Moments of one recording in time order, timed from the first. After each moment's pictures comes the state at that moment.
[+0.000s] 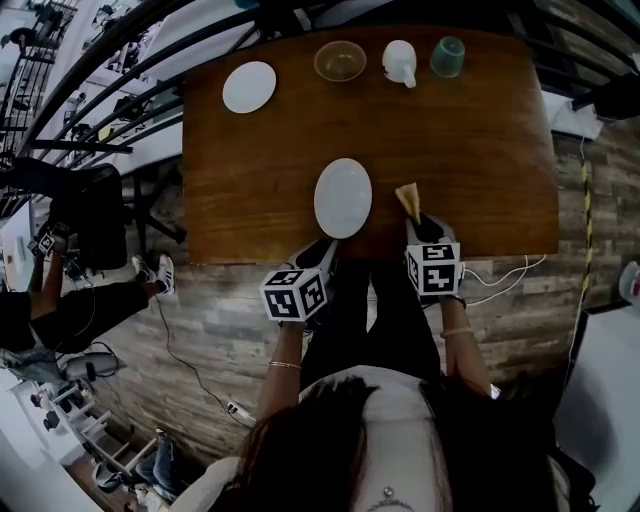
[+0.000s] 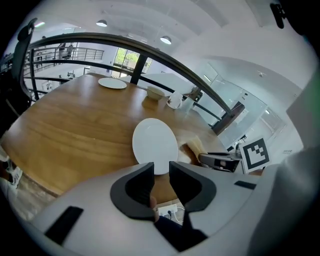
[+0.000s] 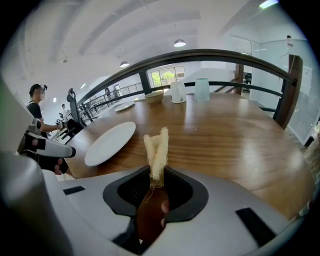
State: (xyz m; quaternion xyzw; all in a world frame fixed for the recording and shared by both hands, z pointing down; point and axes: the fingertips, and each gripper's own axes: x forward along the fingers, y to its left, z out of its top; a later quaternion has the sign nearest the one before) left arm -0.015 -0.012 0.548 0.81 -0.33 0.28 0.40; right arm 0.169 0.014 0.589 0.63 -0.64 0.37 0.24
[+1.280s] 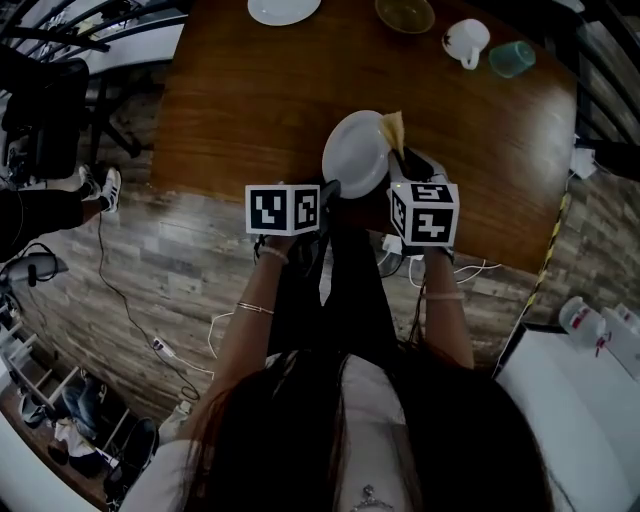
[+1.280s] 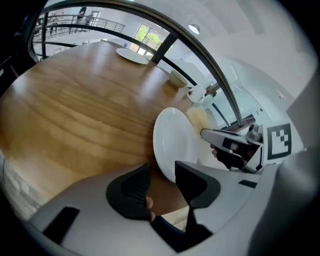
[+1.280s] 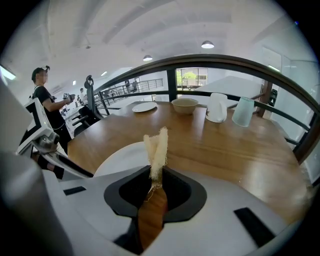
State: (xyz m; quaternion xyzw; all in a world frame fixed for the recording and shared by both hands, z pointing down) left arm -0.013 -0.030 0.592 0.74 -0.32 0.30 0.51; right arm 0.119 -0.072 0.564 0.56 -0.71 0.31 0.30
